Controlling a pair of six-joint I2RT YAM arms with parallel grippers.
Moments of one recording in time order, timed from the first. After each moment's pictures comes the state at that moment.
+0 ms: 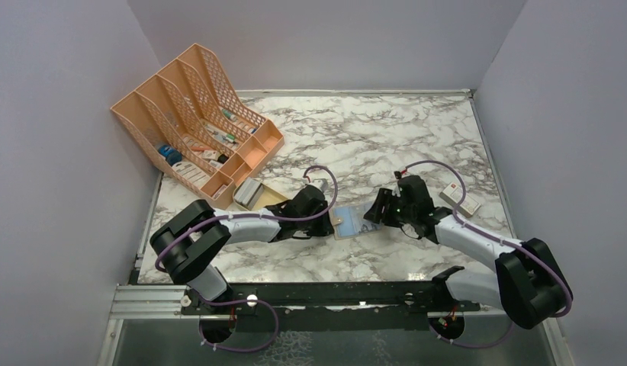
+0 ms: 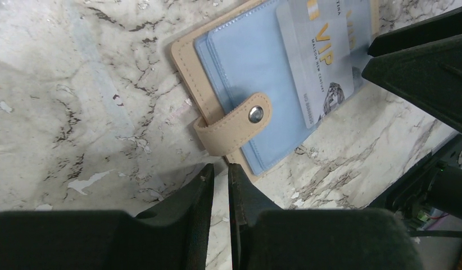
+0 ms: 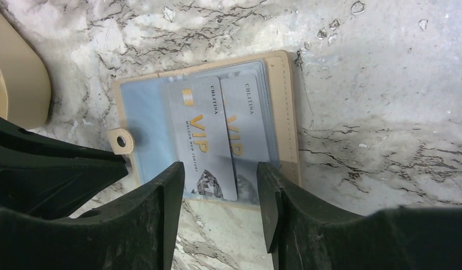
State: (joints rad) left arm -0.90 1.57 0.67 0.10 0.07 -0.80; right arm 0.45 1.19 0.44 -0.05 -0.16 0.61
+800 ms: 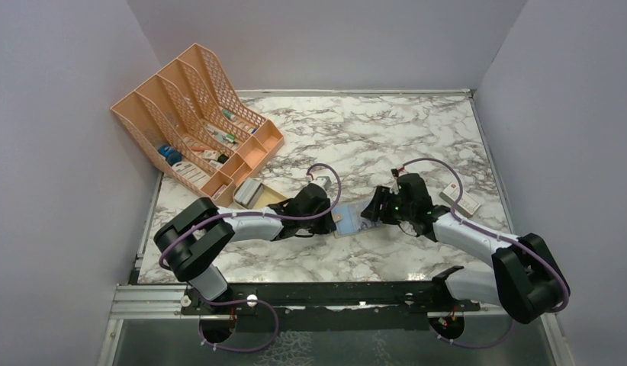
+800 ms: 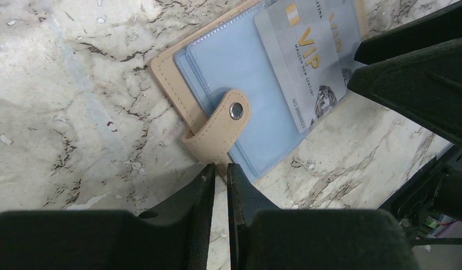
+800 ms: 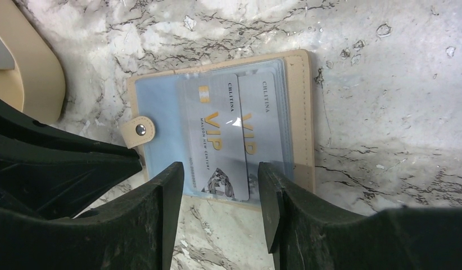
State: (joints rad) left arm -0.90 1.60 0.69 0.13 0.05 -0.76; right arm 0.45 1.23 0.46 0.00 -0.21 0.59
